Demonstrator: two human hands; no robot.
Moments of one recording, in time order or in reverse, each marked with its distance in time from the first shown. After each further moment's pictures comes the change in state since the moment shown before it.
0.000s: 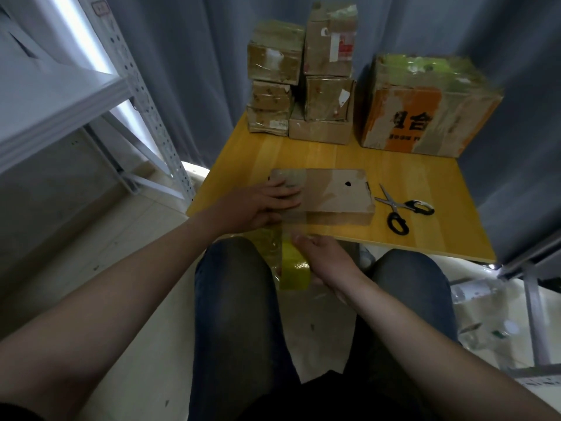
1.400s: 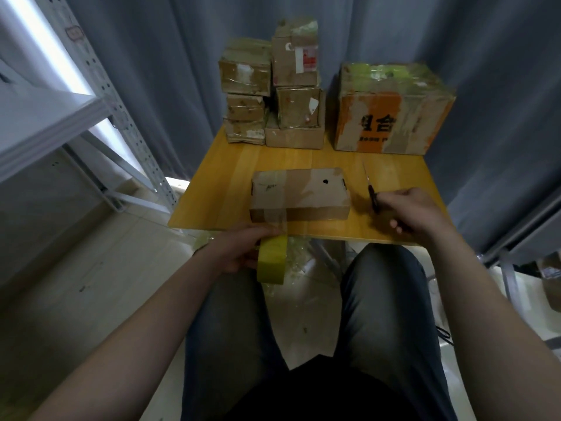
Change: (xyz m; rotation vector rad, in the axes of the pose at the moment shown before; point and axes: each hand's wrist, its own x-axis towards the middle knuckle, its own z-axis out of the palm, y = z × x) left_hand 0.003 0.107 0.006 -1.314 0.062 -1.055; right_hand -0.021 -0.024 -0.183 -0.034 0.373 0.137
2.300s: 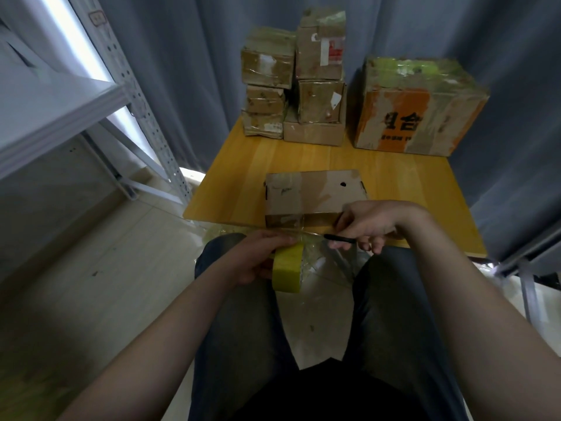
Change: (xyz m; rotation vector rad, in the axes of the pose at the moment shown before) left_hand -0.006 -0.024 0.001 -0.059 -0.050 0.014; right_hand 0.014 -0.042 0.069 -0.590 -0.832 -0.028
